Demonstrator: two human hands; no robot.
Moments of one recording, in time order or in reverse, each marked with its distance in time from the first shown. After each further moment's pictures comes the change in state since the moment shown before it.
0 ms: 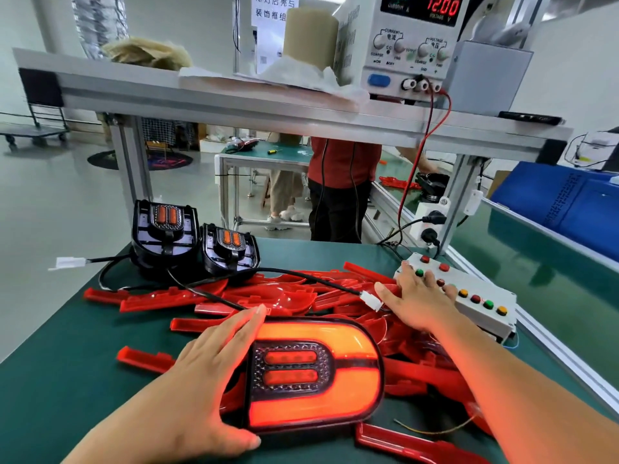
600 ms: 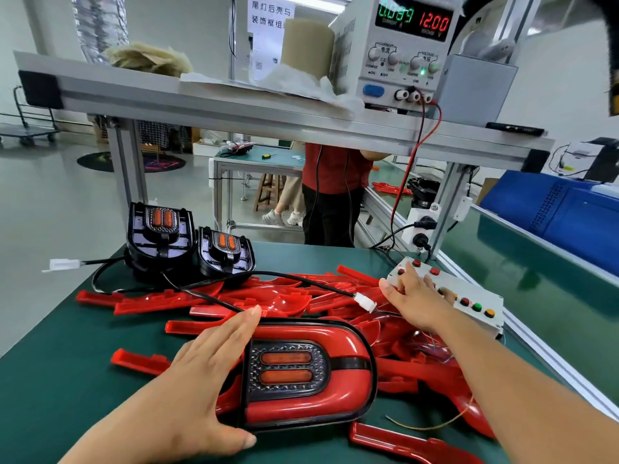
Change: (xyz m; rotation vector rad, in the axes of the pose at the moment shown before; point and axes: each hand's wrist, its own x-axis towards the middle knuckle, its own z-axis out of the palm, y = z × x) left_hand 0.005 -0.009 0.009 0.029 0.052 -0.027; right_hand -0.009 0.012 -0.011 0.193 0.001 -0.008
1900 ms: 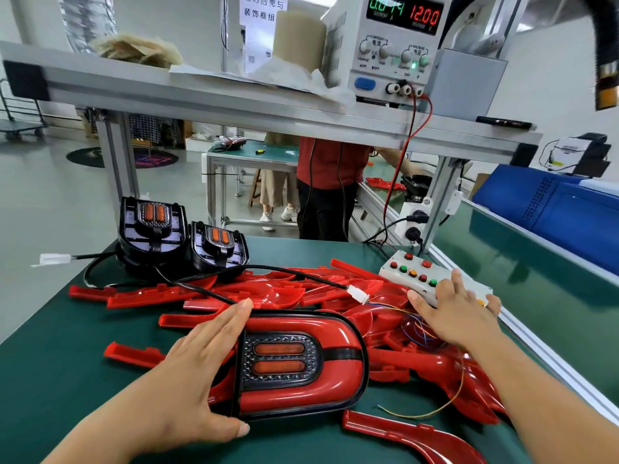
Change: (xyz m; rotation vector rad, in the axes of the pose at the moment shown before) left_hand -0.001 -0.009 0.010 -0.127 -0.006 0.001; right_hand -0.037 0.047 -0.008 -0.287 0.090 0.229
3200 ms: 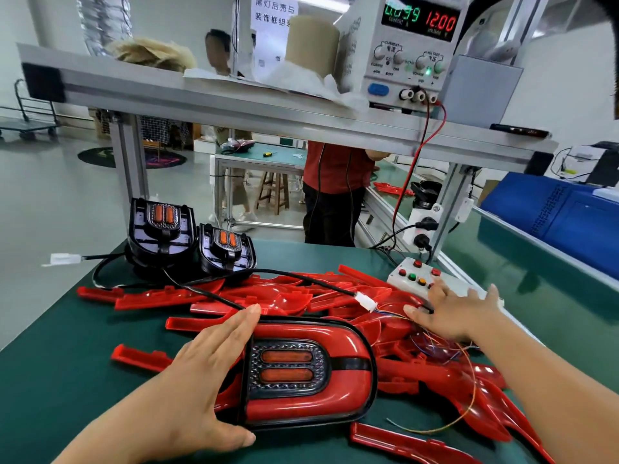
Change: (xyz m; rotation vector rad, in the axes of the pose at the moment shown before) left_hand -0.001 0.007 -0.006 0.035 -0.022 -0.003; right_hand 0.017 -0.015 -0.029 -0.298 -0.255 -0.144
